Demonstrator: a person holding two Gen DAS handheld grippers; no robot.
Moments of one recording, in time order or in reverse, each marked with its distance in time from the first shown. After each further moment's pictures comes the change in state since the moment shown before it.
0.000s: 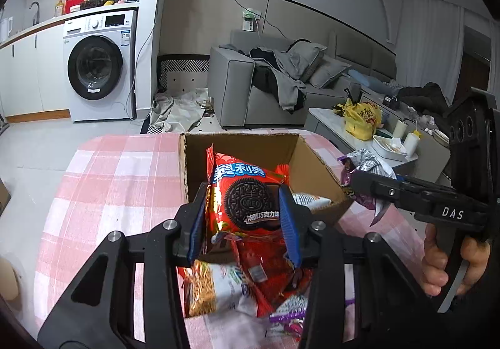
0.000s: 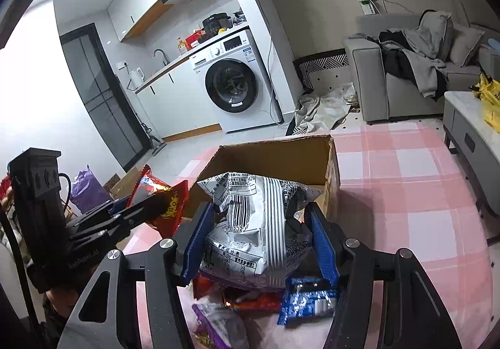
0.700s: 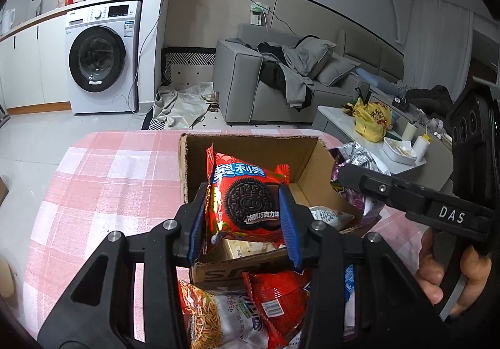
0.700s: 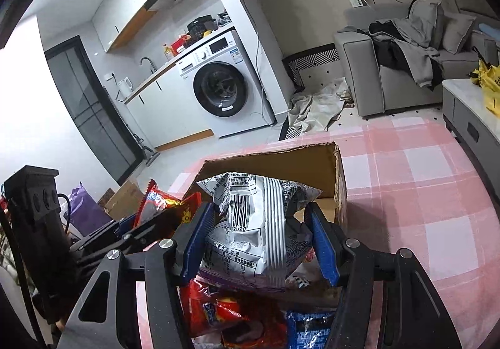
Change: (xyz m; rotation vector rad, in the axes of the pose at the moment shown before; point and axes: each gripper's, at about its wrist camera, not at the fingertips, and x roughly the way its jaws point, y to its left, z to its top) left arm 0.076 0.016 0.020 -0.020 0.034 0.021; right arm 0.049 -0.008 0.019 0.070 -0.004 -0.027
